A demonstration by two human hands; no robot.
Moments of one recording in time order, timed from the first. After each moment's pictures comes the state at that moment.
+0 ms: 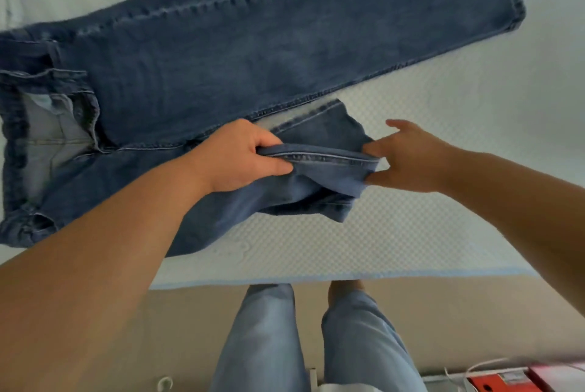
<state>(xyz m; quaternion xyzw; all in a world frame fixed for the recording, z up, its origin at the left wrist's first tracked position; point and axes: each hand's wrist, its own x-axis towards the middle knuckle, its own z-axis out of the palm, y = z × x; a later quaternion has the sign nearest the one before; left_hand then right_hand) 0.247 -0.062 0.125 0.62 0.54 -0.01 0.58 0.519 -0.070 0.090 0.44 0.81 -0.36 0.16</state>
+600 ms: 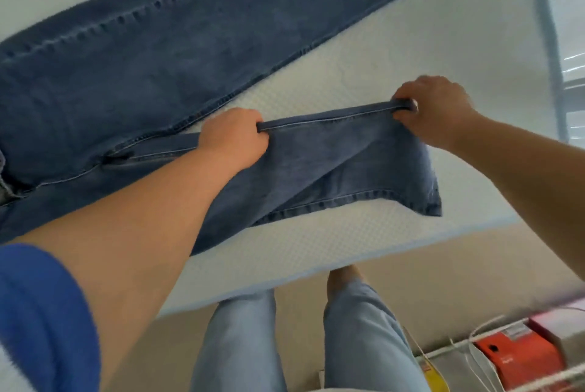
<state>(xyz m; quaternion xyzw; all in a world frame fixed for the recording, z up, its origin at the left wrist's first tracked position) 0.371 -0.049 0.051 0.74 0.58 -0.15 0.29 0.662 -0.090 0.077 0.72 0.62 -0.27 0.11</state>
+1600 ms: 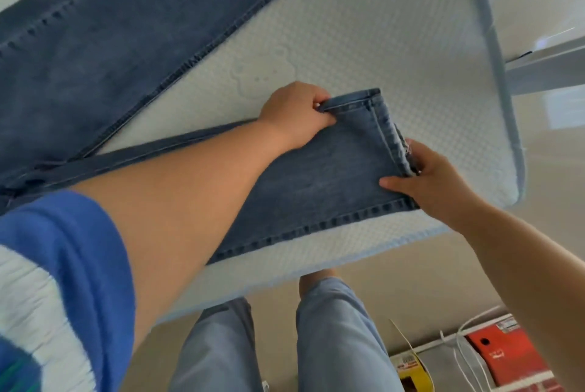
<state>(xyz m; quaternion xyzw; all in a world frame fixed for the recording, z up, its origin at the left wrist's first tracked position) 0.623 -0.051 0.024 0.74 0.49 -0.08 0.45 0.798 -0.209 0.035 0.73 0.29 -0.58 -0.23</state>
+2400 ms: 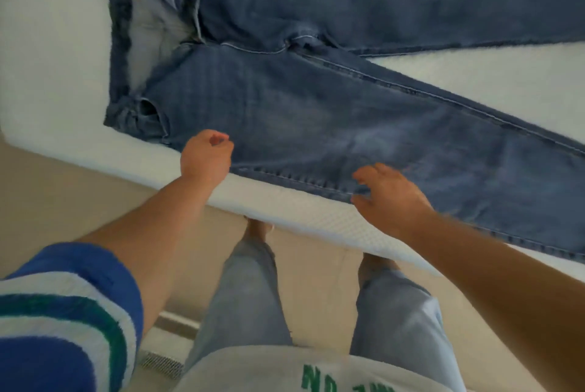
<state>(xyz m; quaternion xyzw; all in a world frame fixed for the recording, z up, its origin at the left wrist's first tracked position) 0.159 -0.223 0.056 0.24 0.91 0.05 0.34 0.443 -0.190 0.061 0.51 0.73 -0.42 0.18</state>
